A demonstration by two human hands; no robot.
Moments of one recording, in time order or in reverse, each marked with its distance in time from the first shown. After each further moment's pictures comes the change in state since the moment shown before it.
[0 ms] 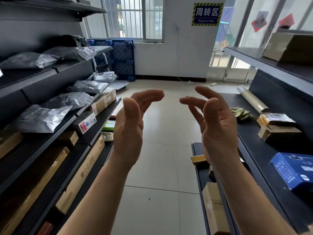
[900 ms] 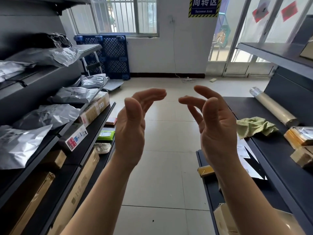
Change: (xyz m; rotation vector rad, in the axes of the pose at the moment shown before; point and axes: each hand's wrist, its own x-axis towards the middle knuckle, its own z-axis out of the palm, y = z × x) left_hand 0.159 -0.139 -0.041 -0.042 -0.034 -0.035; right_hand 0.164 0.127 0.039 -0.038 0.030 0.001
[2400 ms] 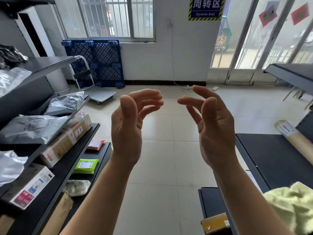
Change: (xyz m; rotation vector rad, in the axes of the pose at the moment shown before) left_hand 0.298 -0.250 0.030 -0.061 0.097 0.016; right_hand 0.330 0.203 -0.040 -0.013 -0.001 0.002
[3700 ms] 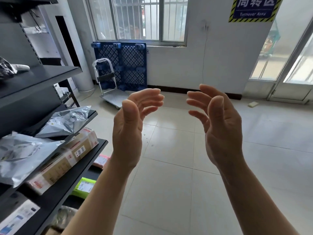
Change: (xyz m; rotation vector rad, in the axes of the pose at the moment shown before) left_hand 0.250 -0.201 -0.031 0.203 0.062 0.043; right_hand 0.301 0.196 0.028 0.156 -0.152 0.002
